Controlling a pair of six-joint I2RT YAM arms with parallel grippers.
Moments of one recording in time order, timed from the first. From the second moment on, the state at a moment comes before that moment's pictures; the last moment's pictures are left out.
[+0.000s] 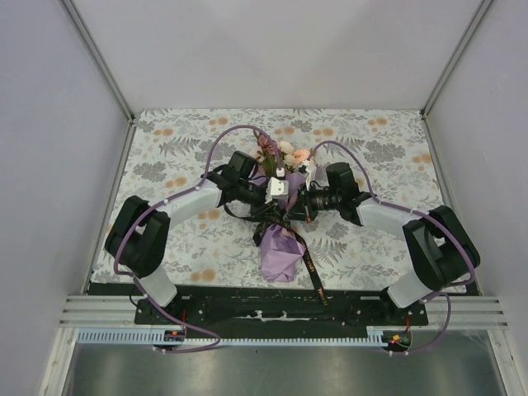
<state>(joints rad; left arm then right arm) -0.59 1.69 1.10 -0.32 0.80 0.82 0.46 1.56 0.77 0.18 -0.84 0.17</state>
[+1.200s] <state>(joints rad) -0.59 1.72 1.09 -0.37 0.85 0.84 0.46 1.56 0.76 0.20 -0.84 0.16</state>
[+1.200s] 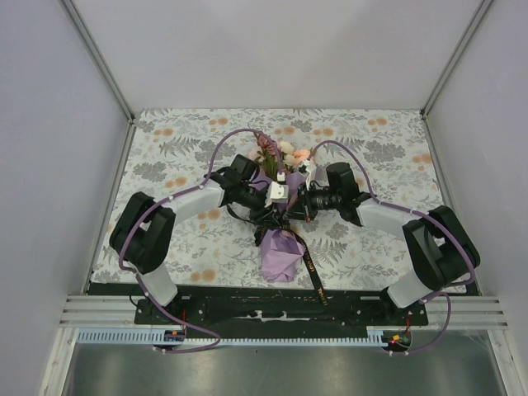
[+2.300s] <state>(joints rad) -0.58 1.73 1.11 -0.37 0.87 0.86 0.44 1.53 0.79 0.04 -0.84 0.01</state>
